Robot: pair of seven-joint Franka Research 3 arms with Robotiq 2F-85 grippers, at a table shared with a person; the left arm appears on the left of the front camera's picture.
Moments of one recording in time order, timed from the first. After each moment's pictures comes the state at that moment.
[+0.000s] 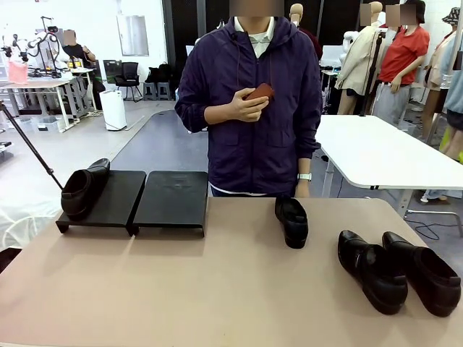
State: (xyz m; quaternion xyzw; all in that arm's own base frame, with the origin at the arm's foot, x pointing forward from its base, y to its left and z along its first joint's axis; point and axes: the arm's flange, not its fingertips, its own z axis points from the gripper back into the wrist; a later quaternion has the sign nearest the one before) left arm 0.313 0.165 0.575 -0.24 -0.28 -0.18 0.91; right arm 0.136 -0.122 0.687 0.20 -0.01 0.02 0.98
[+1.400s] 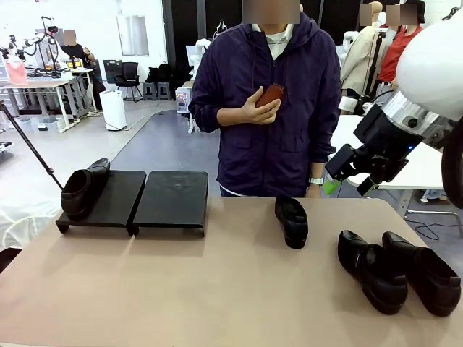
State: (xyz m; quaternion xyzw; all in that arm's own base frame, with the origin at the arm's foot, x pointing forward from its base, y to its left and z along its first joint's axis) left arm 0.313 0.165 0.576 -0.24 -0.28 -0.18 0.91; right arm 0.358 0.113 0.562 0.16 -0.14 0.13 0.97
